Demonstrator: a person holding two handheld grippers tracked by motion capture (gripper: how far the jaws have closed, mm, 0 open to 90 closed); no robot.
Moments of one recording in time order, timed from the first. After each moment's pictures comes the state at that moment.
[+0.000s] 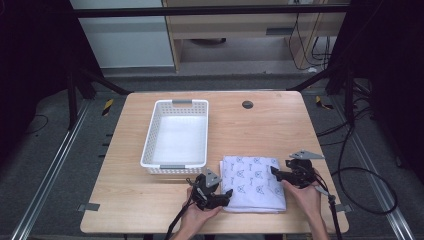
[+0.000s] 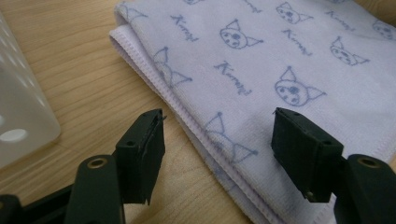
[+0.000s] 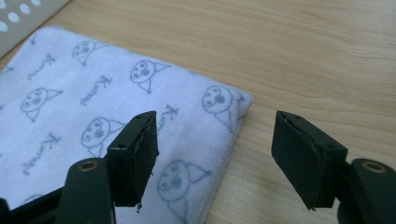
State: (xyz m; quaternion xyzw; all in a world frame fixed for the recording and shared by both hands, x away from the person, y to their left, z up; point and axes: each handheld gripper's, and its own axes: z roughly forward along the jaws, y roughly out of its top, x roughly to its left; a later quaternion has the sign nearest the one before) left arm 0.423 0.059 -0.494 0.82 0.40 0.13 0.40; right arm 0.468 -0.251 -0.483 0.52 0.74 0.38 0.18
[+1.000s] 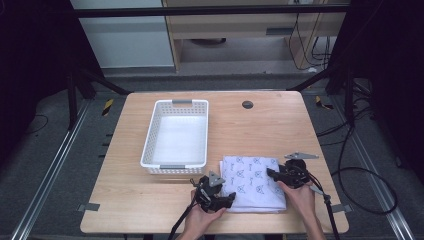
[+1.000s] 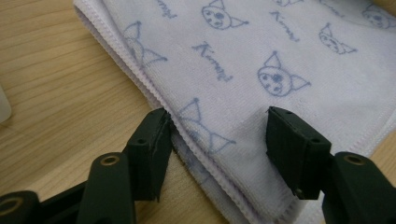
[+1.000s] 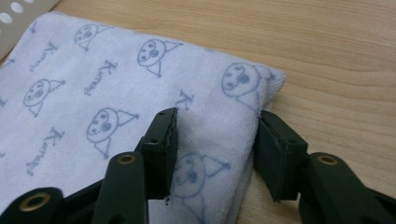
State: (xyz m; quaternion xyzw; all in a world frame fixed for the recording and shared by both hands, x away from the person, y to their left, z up) left arm 0.420 0.048 -0.498 0.82 0.41 0.10 0.38; right arm 0.475 -0.243 -0.500 0.53 0.74 0.38 0.13
